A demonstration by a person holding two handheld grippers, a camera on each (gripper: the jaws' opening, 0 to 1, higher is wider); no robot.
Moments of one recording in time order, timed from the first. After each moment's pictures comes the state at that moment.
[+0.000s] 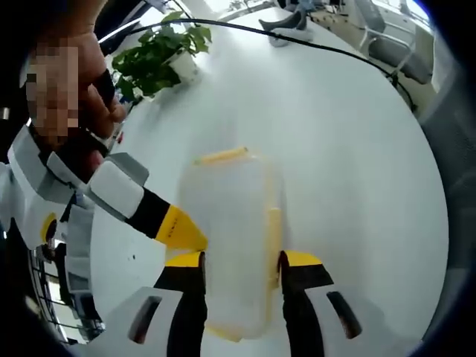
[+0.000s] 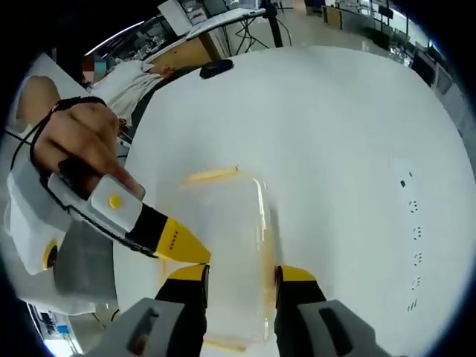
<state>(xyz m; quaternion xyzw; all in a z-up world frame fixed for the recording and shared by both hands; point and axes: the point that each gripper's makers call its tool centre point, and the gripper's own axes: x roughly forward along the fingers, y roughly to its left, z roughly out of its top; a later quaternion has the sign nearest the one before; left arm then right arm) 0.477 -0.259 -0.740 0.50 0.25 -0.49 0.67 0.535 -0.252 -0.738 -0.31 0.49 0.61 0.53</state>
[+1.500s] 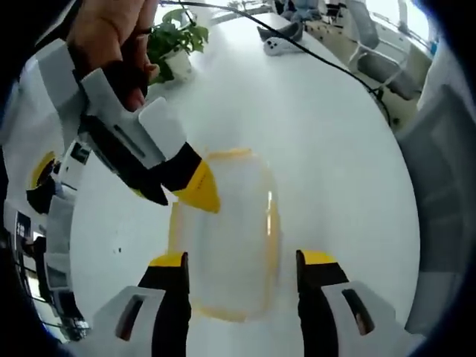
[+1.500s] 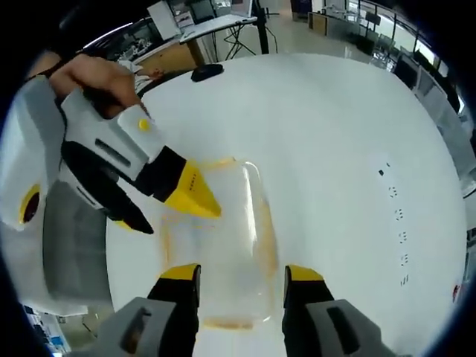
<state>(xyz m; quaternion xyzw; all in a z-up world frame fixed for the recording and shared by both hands) 0.478 -0.239 -0.722 0.45 0.30 -0.53 0.65 0.525 -0.272 -0.725 -0.33 0.49 0.58 0.57</state>
